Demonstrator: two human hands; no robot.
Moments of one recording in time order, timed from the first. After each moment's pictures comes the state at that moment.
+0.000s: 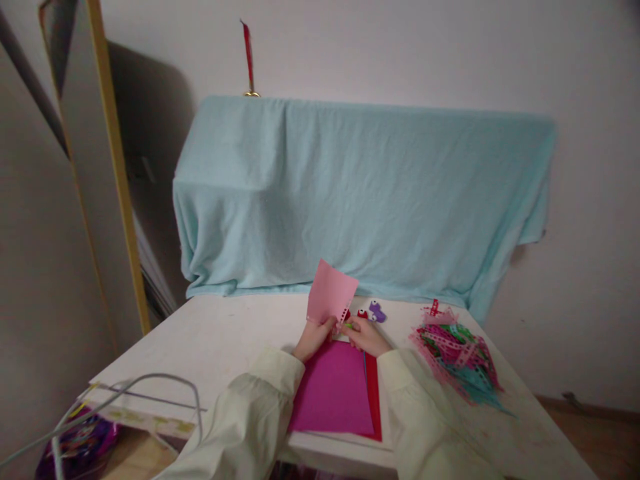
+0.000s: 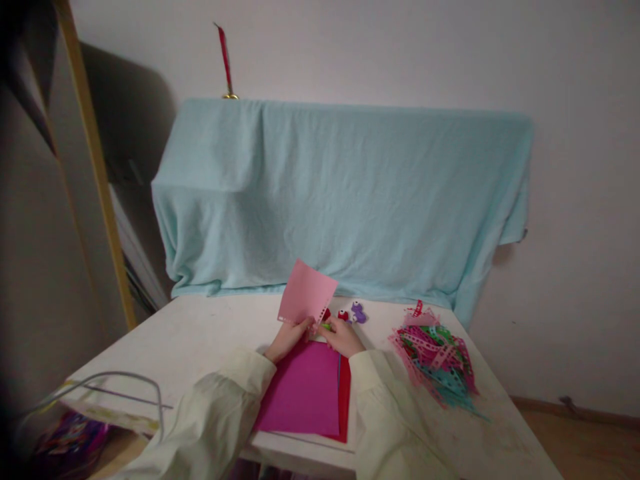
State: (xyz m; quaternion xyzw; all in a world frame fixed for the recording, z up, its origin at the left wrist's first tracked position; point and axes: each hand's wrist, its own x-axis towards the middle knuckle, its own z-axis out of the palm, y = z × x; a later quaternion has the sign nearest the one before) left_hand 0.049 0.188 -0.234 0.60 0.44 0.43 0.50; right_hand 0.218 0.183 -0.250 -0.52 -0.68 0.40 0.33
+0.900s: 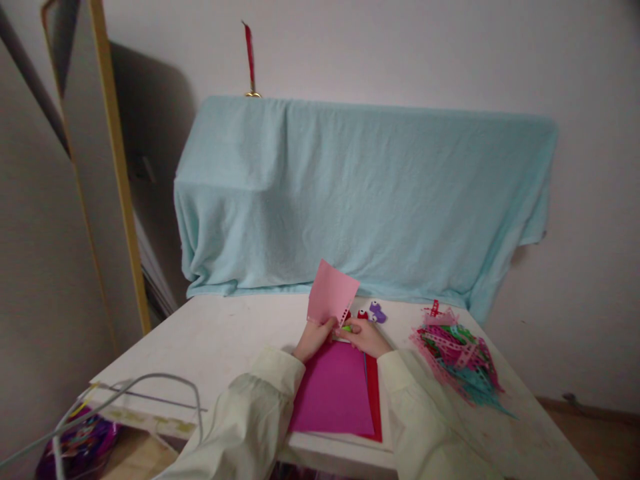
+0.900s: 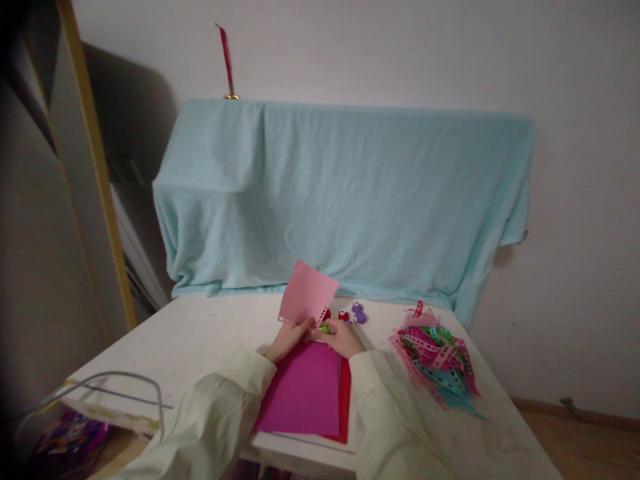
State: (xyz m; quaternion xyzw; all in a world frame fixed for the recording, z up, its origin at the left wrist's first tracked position) left_hand 0.047 0.193 -0.245 0.63 0.45 0.43 0.46; right_hand 0.218 0.177 -0.242 -0.48 -0.70 0.40 0.33
